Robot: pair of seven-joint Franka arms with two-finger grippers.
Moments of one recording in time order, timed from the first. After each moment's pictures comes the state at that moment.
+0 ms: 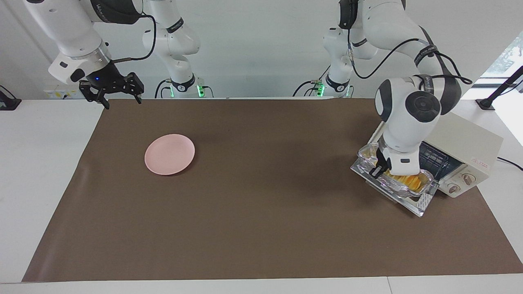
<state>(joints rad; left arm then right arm) -0.47 0.44 0.39 -1.43 -0.02 1.74 -0.76 -0.06 -0.09 0.00 -1.70 0.00 1.51 -0.25</state>
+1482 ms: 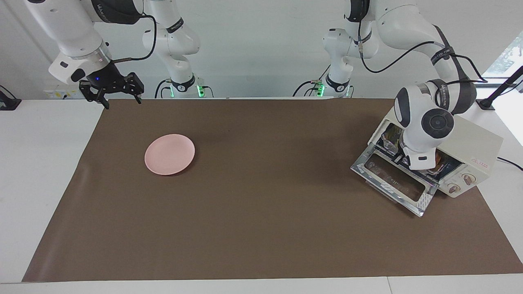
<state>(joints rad) -0.42 0.34 0.41 -1.67 0.18 1.67 -0.73 -0.06 -0.09 0.00 -1.70 -0.01 1.51 -0.25</state>
